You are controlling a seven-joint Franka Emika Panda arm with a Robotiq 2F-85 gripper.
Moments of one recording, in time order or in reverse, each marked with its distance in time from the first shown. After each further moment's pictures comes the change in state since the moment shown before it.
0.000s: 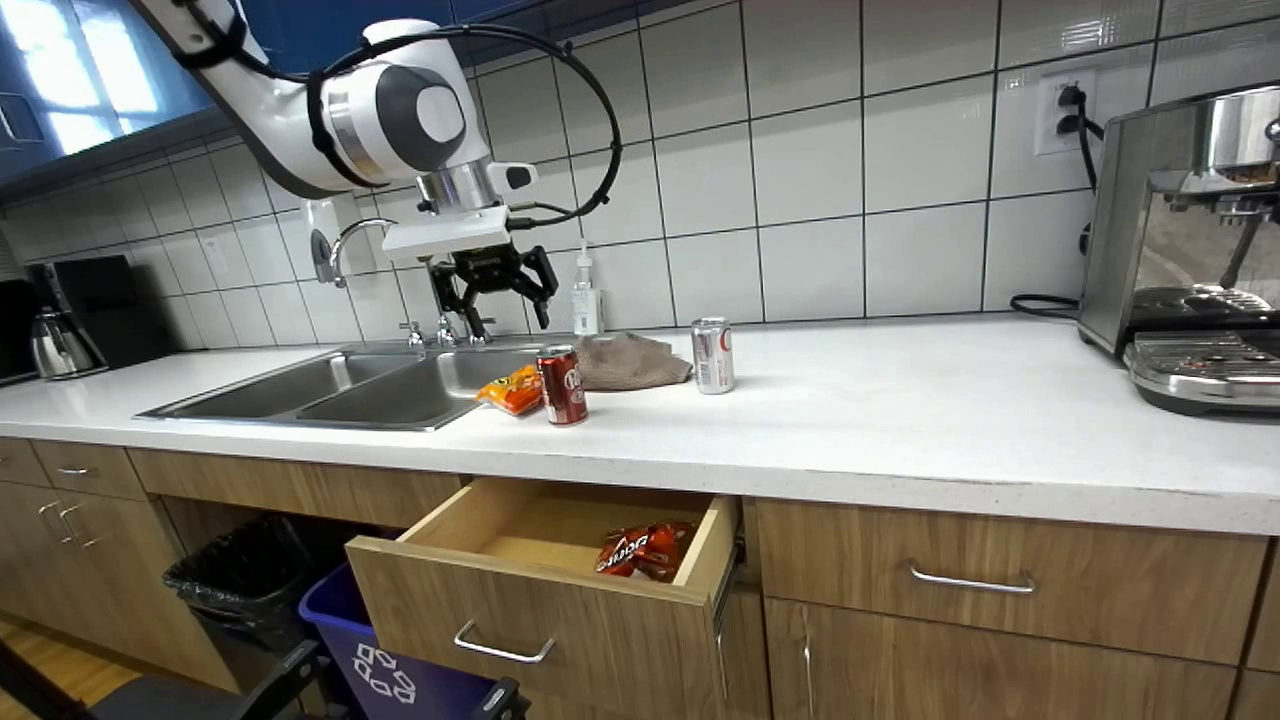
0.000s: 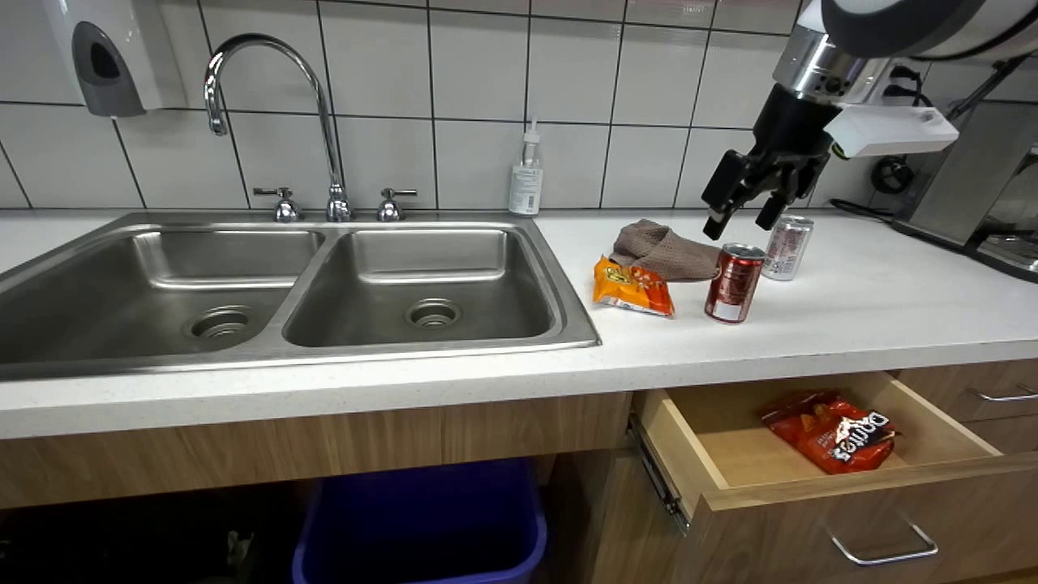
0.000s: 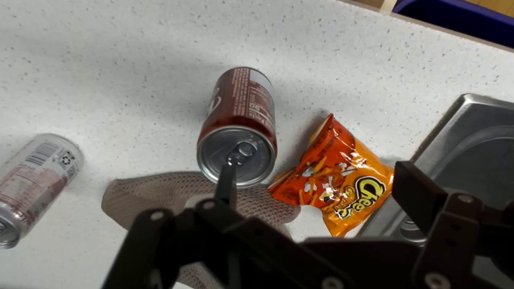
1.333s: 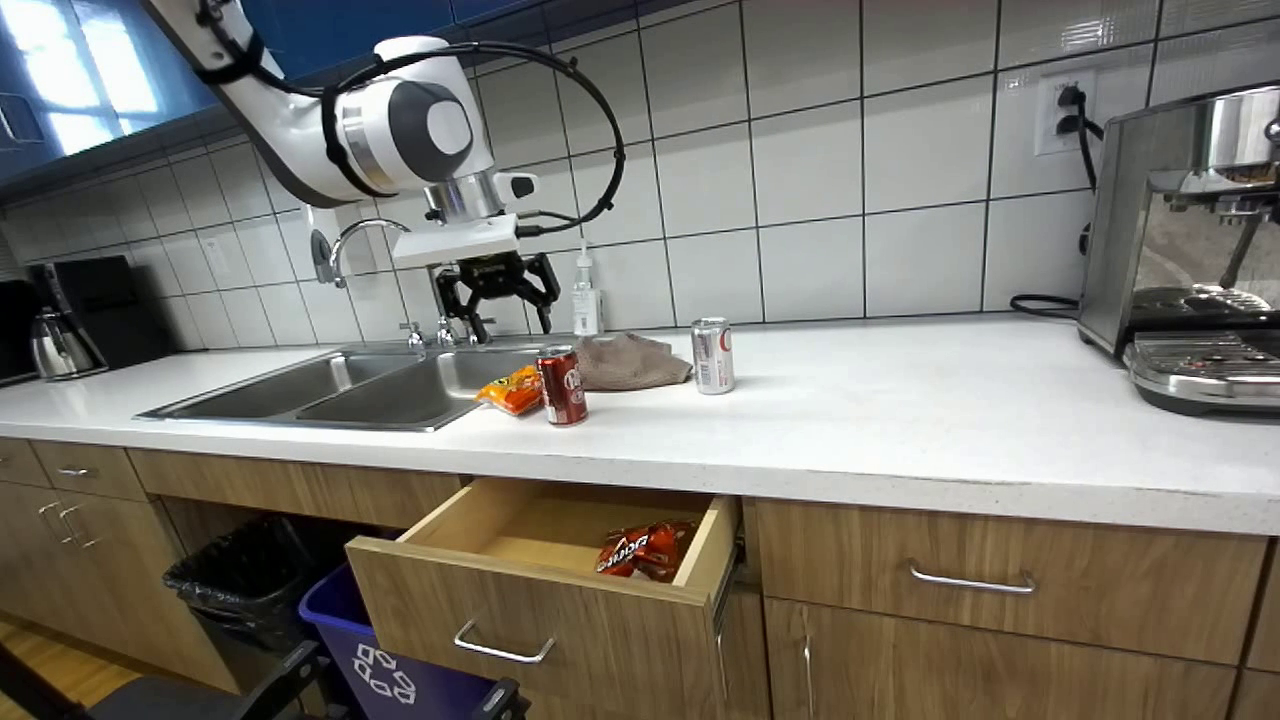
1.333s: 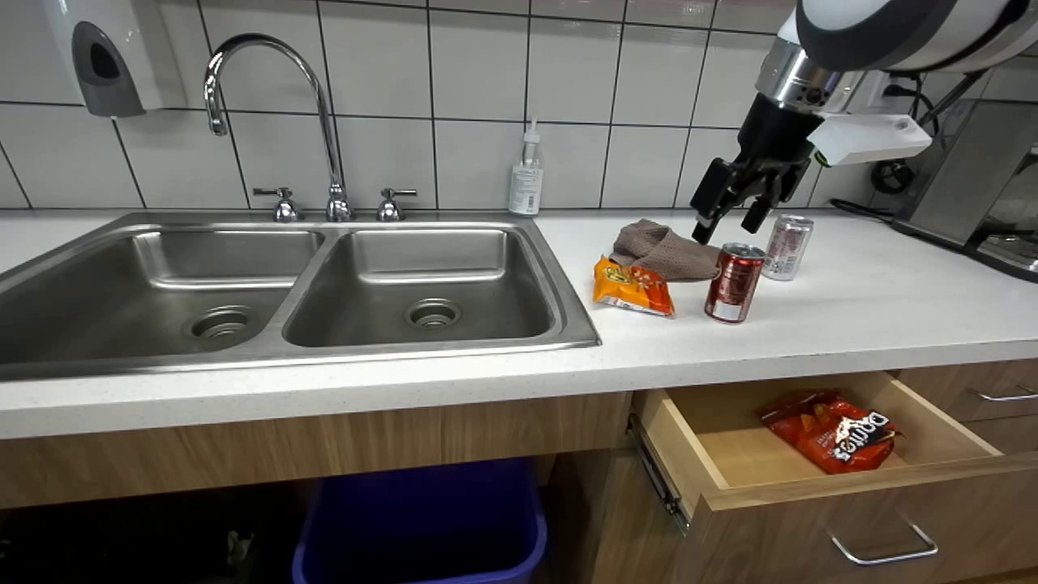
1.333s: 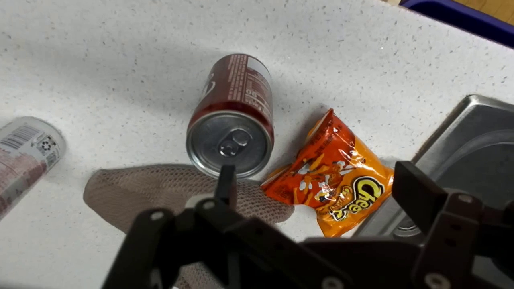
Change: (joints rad) arm 0.000 0.055 0.006 0.048 0.000 0.000 -0.046
